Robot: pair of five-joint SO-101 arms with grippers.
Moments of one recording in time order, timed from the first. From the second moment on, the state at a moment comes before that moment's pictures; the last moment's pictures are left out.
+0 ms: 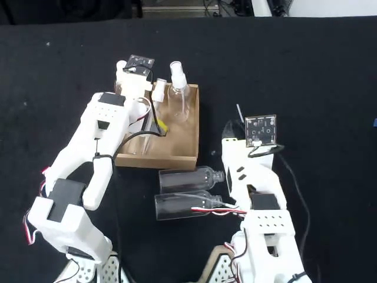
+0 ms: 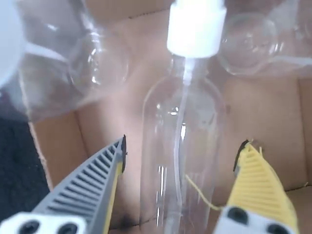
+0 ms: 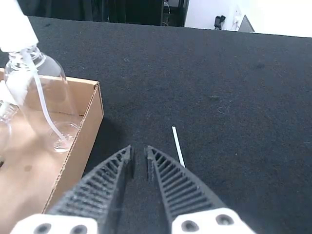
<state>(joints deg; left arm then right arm) 6.6 6.6 15.2 52.9 -6.1 -1.1 -59.1 87.7 5.8 3.7</state>
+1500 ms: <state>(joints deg) 6.7 0.6 18.0 52.6 -10.8 -1.1 -59.1 87.7 5.8 3.7</state>
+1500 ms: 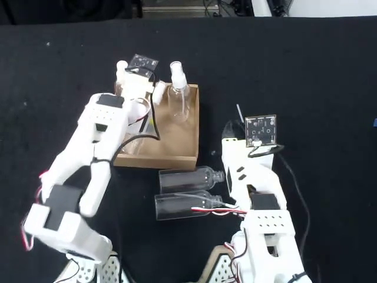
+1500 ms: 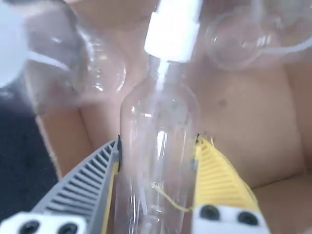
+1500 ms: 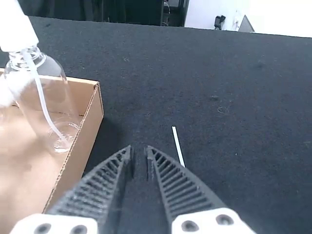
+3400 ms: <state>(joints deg) -37.9 -57.5 66.2 4.7 -4.2 -1.1 -59.1 87.7 5.8 3.7</state>
